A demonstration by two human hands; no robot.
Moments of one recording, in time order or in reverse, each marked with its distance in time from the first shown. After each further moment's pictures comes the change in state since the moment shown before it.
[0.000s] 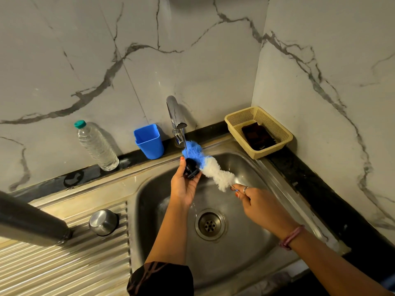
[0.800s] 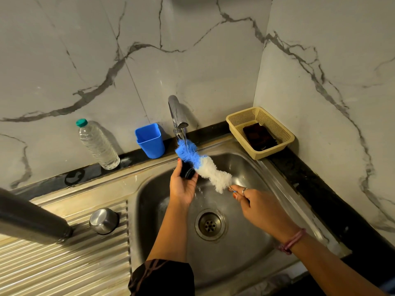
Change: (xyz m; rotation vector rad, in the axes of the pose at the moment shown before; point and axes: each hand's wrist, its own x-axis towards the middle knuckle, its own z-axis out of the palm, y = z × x) left_hand 0.006 0.002 -0.004 -0.110 0.033 0.000; right_hand 0.001 0.001 0.004 -0.021 0.005 -0.041
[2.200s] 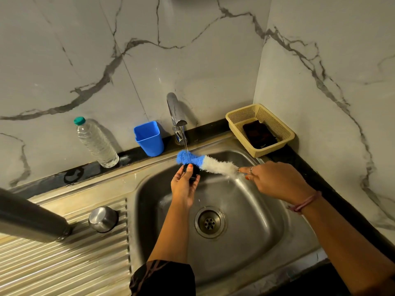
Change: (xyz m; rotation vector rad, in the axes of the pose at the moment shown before) left_hand 0.003 -0.012 -0.014 0.244 0.118 0.041; right_hand 0.032 -0.005 -0.072 -0.512 -0.129 -0.131
